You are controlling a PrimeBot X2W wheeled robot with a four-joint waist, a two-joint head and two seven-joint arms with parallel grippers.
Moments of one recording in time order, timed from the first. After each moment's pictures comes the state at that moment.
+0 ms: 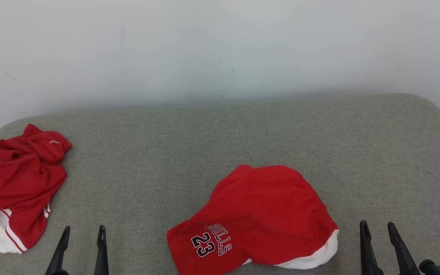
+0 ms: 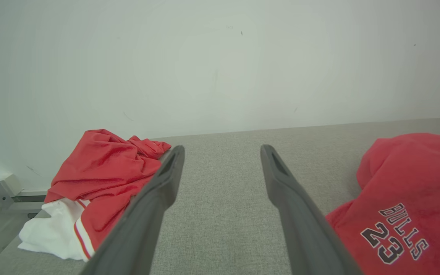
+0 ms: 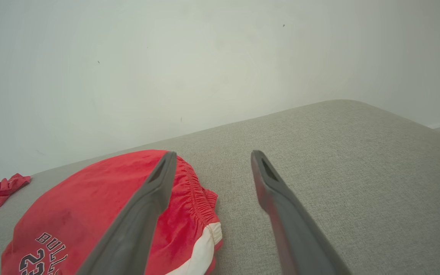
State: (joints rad) left arm 0.08 0.17 -0.04 0.07 -0.15 -0.01 -0.26; right arm 0.17 -0.11 -0.10 0.07 0.30 0.13 -0.26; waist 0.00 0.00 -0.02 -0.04
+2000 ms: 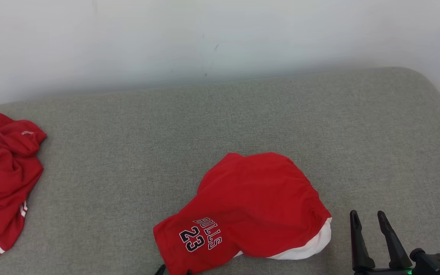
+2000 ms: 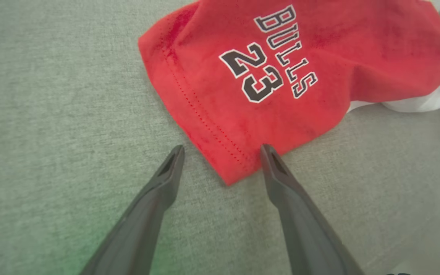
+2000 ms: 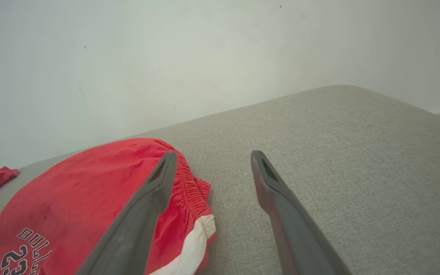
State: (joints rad) left arm -0.09 0.07 -0.36 0.62 -0.27 -0.12 -0.26; right arm 0.12 -0.12 -0.06 0.08 0.30 0.13 -0.26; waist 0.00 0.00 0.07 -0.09
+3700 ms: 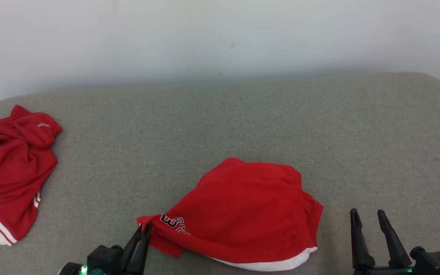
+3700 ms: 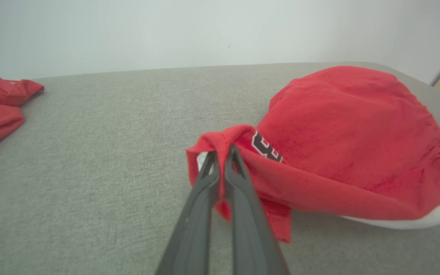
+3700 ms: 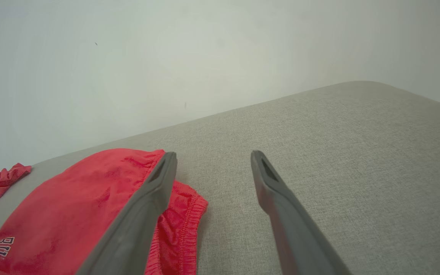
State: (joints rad) left arm -0.11 0.18 -0.30 0.34 -0.28 -0.11 -0.23; right arm 0.11 -0.12 -0.06 0.10 0.31 0.13 -0.26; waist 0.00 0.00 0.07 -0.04
